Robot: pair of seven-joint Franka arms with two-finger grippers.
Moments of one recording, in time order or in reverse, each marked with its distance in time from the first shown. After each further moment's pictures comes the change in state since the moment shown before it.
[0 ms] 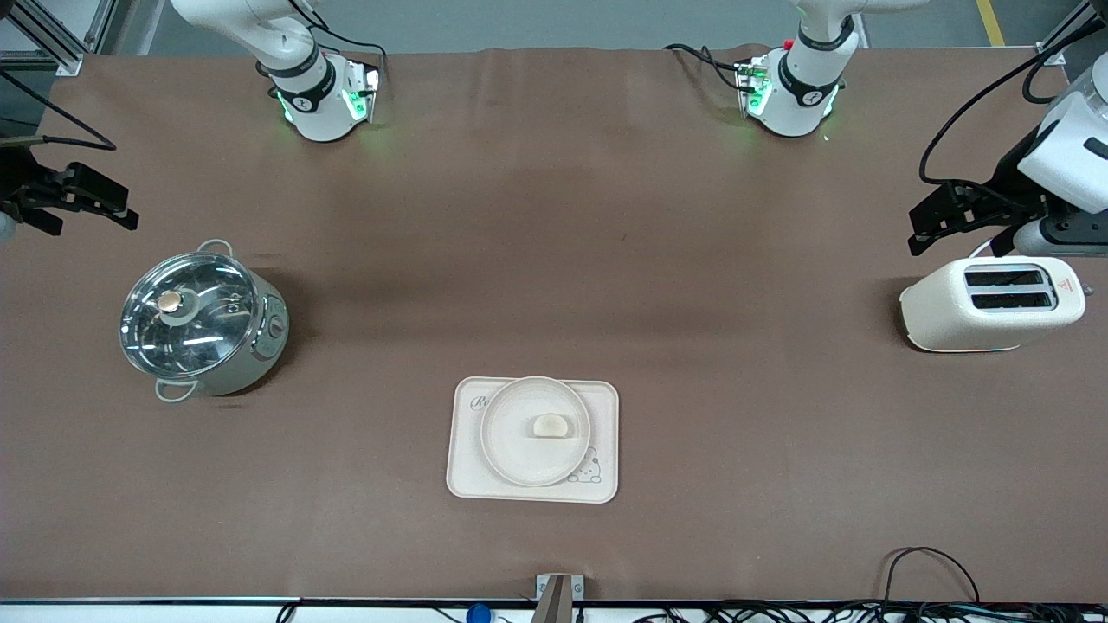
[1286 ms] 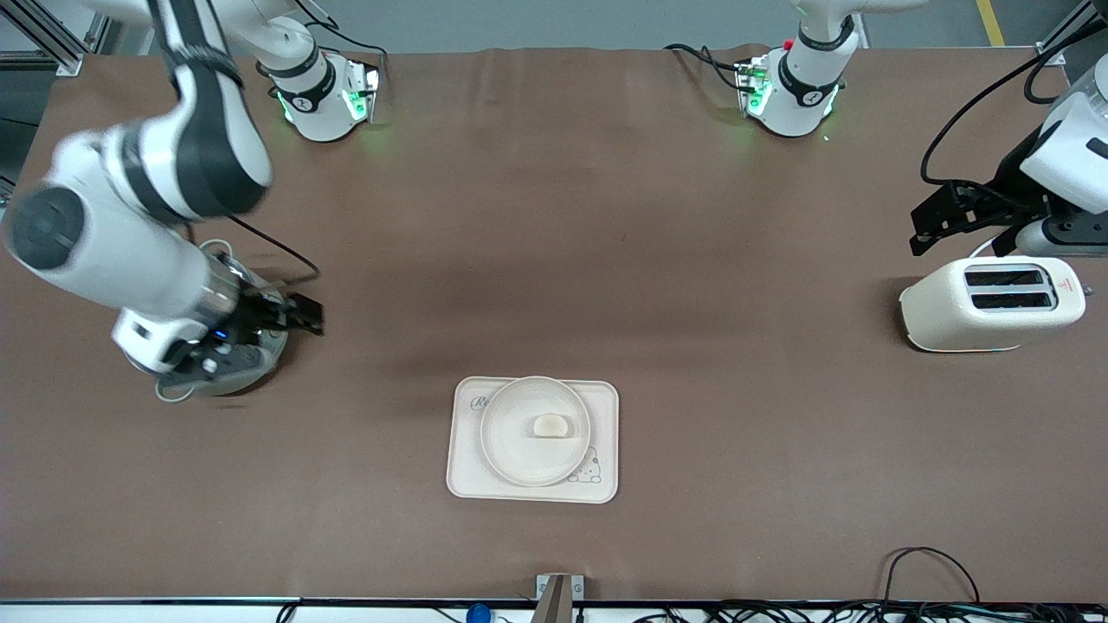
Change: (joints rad) left arm 0.002 0.000 0.000 0.000 0.000 -0.001 0.000; right arm 0.196 0.418 0.029 0.014 0.186 0.385 0.065
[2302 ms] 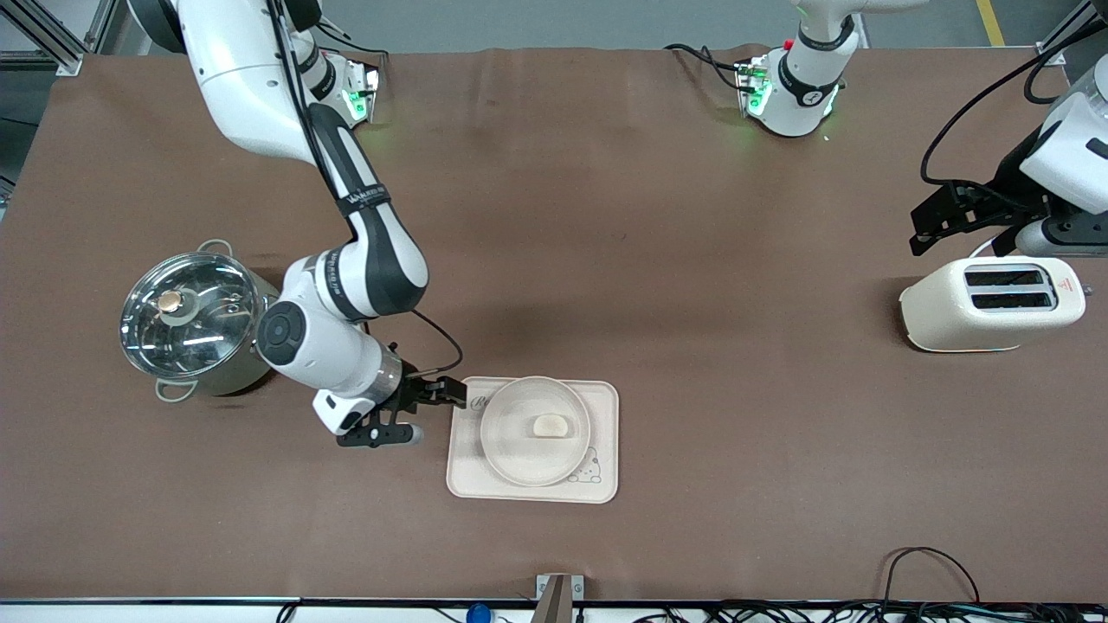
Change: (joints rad) left arm 0.000 0.000 0.000 0.000 0.000 -0.001 0.000; right arm 0.071 0.347 0.095 0.163 0.269 0.361 0.119
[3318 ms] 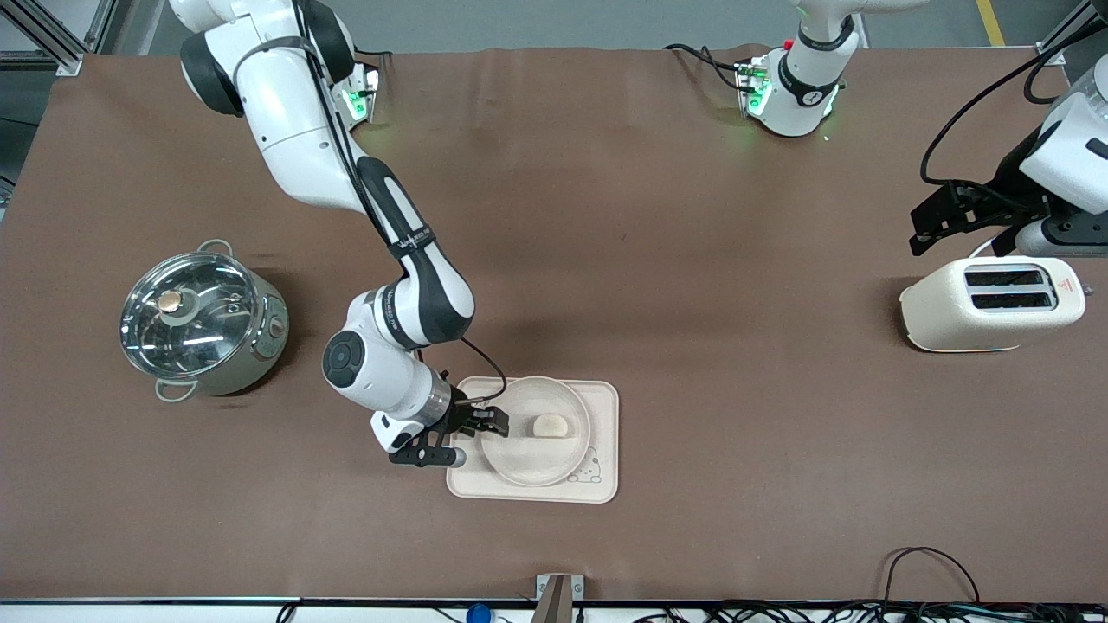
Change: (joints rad) left arm 0.000 0.000 0.000 0.000 0.000 0.000 0.000; right arm -0.007 0.229 0.060 0.191 0.087 0.139 0.064
